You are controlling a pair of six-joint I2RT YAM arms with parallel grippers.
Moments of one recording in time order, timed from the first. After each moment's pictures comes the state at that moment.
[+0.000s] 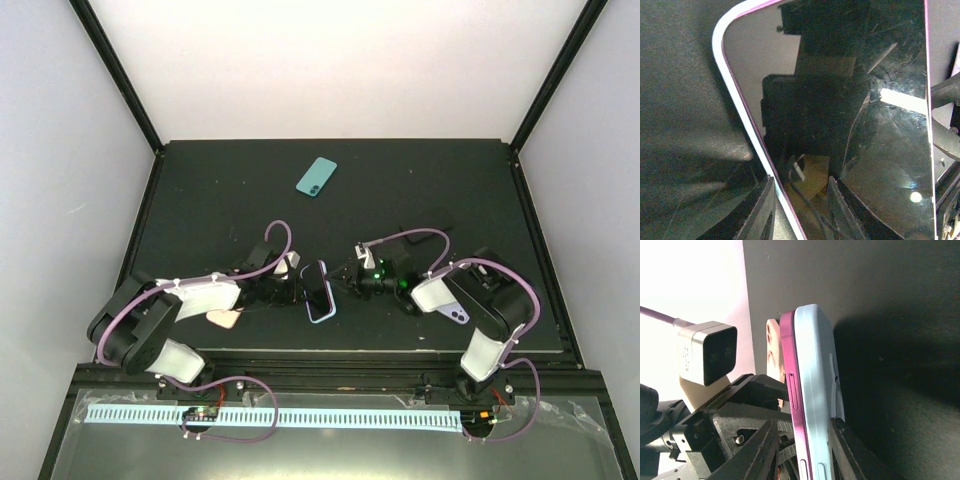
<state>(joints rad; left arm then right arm) -0.59 1.46 0.53 -0.02 0.45 -0.71 0.66 1.74 0.49 0.78 -0.63 1.23</state>
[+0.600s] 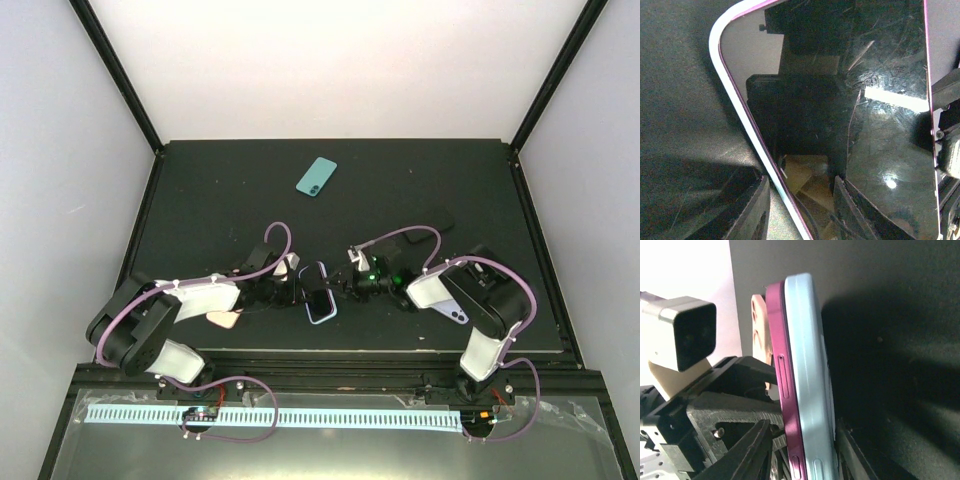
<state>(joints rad) -0.59 1.45 0.52 -0.02 0.44 -0.70 0.67 1.76 0.55 0.67 -0.69 1.15</state>
